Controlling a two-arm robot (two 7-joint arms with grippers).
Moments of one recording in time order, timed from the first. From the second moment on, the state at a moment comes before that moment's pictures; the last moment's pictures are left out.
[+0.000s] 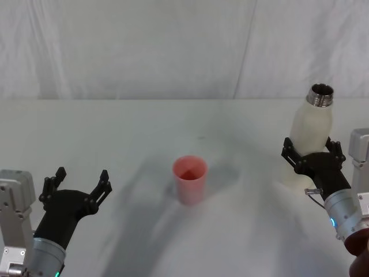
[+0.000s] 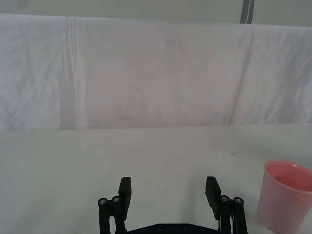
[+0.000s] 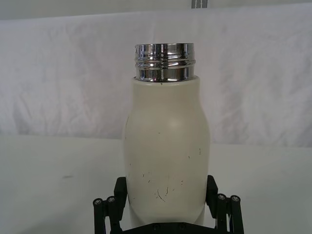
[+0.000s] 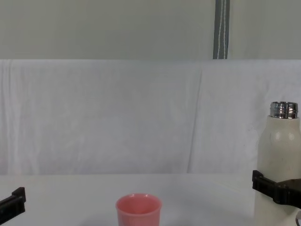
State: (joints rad) left arm 0.27 0.24 0.04 -1.85 -0.25 -0.02 -0.02; right arm 0.14 0.04 -0.10 -1.39 0.08 -0.11 0.11
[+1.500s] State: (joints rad) left arm 0.27 0.24 0.04 -1.85 -0.25 -0.02 -0.02; right arm 0.13 0.06 -0.10 -1.42 0.09 -0.09 0.13
